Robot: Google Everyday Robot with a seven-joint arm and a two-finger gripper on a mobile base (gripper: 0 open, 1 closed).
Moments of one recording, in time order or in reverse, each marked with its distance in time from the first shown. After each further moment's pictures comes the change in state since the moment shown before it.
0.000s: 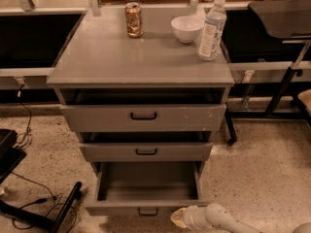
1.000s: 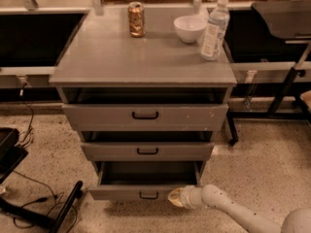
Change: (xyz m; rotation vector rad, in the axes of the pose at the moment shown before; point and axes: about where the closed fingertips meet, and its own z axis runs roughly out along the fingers) arm -0.078 -0.063 -0.007 0.079 -0.048 -0.068
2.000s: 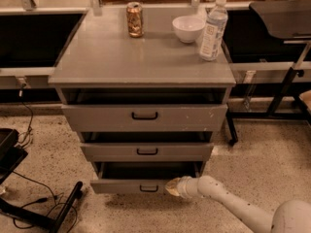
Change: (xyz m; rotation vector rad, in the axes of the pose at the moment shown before) arm -0.036 -0.038 0.009 0.047 -0.030 -0.004
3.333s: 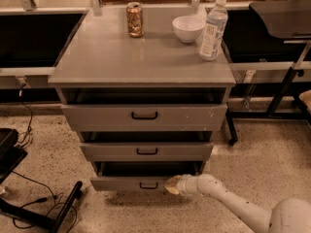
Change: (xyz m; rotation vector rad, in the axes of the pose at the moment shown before) arm -0.006 -0.009 0.004 0.013 -0.004 0.012
